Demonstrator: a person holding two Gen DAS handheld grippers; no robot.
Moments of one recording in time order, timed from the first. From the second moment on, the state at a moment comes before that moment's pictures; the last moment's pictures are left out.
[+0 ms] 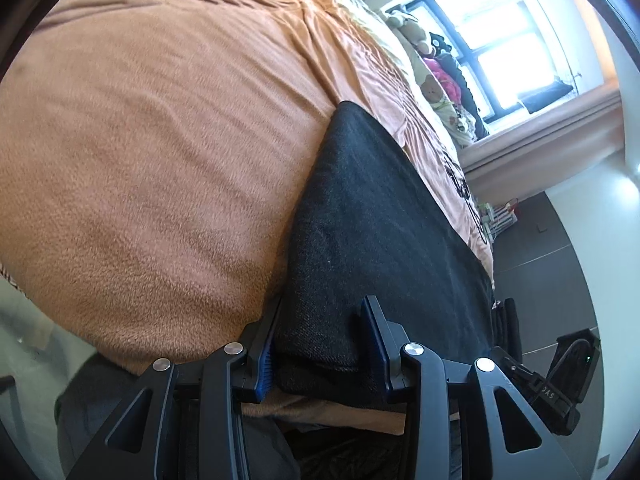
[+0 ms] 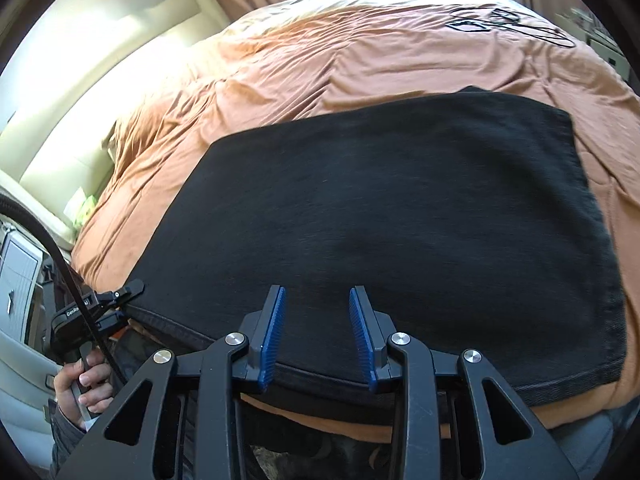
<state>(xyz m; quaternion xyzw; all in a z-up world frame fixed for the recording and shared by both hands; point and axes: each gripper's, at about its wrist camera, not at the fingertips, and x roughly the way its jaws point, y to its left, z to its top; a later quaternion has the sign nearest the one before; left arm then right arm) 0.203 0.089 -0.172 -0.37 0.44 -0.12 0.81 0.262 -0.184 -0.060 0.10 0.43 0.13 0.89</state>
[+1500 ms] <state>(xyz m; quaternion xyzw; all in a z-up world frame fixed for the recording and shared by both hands) 0.188 0.089 -0.168 -0.41 0.41 -0.09 0.81 0.357 -0.139 -0.086 0.06 0.47 0.14 0.87</state>
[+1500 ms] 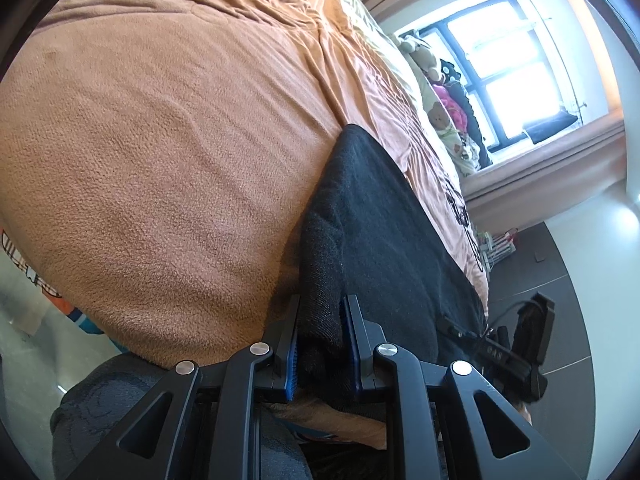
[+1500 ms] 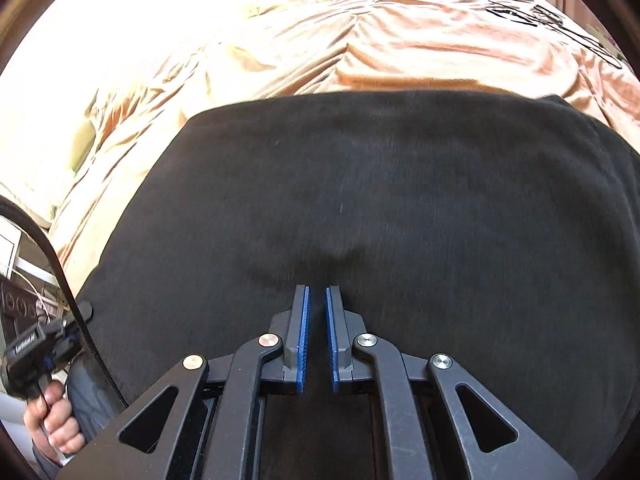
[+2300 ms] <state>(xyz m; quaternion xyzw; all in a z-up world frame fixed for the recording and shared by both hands) 0.196 0.083 -0.169 -0.40 0.42 -0.06 0.81 0.437 -0.161 -0.086 0.08 0.46 0.11 0.88</state>
